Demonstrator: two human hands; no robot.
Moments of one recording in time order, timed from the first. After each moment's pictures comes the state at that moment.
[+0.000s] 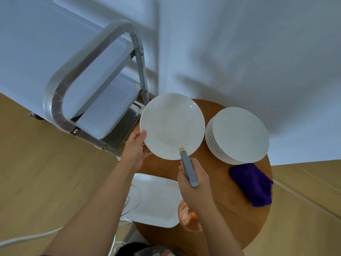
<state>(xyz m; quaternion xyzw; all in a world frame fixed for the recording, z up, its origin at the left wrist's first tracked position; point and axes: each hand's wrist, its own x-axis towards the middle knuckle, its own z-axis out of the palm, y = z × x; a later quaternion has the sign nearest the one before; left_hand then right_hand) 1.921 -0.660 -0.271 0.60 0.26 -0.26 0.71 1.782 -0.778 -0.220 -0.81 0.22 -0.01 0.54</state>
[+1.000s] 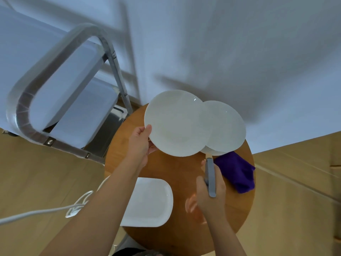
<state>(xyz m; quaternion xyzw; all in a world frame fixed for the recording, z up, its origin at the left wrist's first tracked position) 1.905 -0.724 -0.244 0.62 0.21 -0.28 0.70 1.734 -0.814 -0.219 -0.75 0.40 -0.21 0.49</state>
